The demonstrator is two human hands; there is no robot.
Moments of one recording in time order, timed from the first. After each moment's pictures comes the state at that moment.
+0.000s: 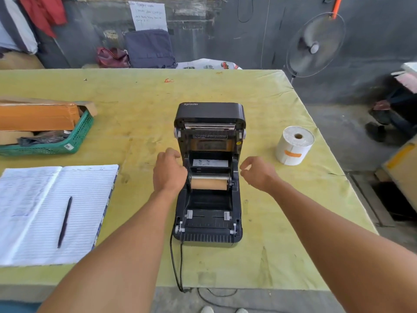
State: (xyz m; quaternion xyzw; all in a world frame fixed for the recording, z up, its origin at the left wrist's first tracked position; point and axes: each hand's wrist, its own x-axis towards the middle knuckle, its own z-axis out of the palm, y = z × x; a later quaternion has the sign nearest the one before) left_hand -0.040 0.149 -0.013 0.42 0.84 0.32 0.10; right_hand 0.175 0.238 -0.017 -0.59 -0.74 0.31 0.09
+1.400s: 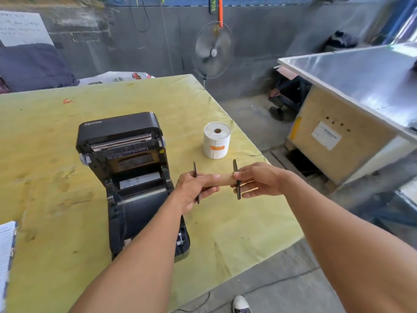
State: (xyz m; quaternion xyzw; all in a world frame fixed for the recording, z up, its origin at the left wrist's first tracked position) left_hand 0.127 0.194 -0.022 0.30 0.52 0.41 0.69; right_hand 0.349 0.219 -0.010 -0.58 -0.45 0.65 0.17
